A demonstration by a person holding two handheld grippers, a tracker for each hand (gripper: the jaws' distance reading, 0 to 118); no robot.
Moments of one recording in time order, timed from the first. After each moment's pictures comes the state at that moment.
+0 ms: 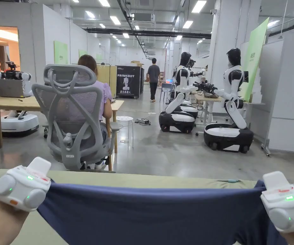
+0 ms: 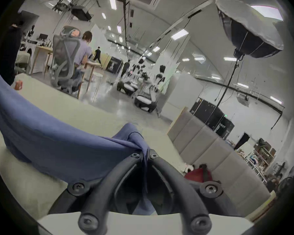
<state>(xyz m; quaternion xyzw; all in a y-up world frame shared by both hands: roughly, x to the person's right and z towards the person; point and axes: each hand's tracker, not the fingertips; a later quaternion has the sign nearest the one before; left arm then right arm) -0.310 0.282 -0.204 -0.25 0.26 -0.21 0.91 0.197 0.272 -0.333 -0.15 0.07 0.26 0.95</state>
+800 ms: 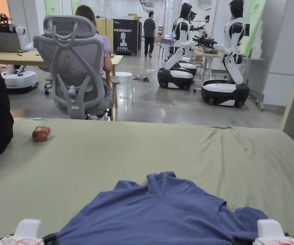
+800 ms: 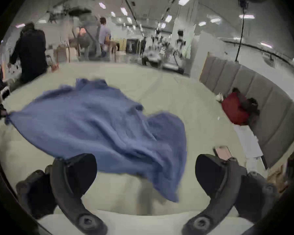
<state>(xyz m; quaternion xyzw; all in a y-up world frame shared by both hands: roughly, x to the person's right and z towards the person) -0.221 0.117 0.051 -0.29 0.19 -0.04 0.94 0.233 0.118 -0.083 -0.26 0.20 0.13 0.94</state>
